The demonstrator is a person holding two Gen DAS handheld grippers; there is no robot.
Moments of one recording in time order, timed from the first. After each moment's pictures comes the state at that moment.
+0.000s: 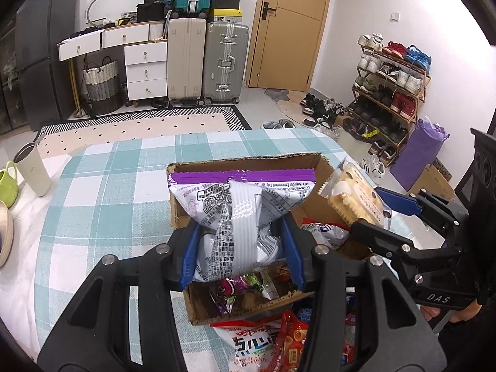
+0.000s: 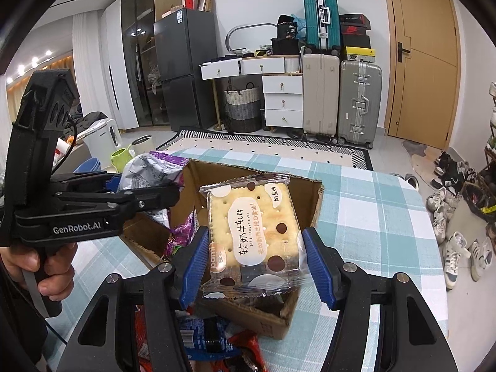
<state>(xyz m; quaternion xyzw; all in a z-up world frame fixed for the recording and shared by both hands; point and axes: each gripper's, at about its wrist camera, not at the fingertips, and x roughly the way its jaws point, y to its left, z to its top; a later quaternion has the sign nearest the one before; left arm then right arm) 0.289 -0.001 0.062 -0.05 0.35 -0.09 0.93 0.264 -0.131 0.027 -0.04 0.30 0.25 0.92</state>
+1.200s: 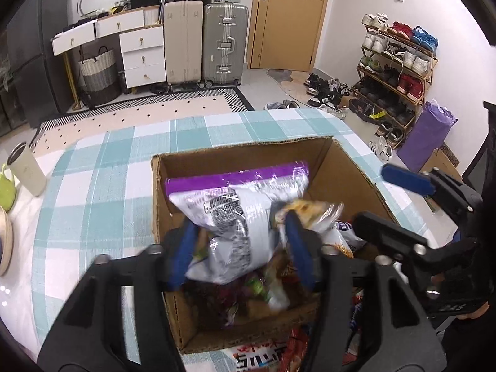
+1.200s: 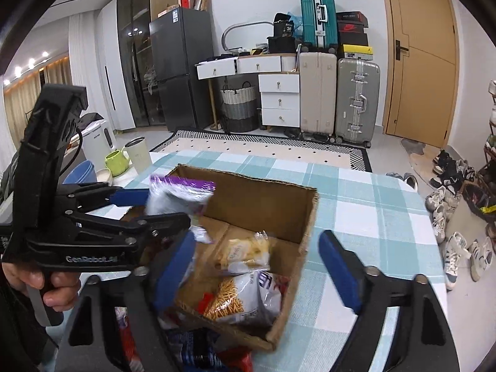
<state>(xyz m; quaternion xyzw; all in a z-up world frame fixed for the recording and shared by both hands) 0.334 -0.008 0.029 -0.03 0.39 -0.08 0.91 0.280 -0.138 0.026 -0.03 0.30 0.23 0.92</state>
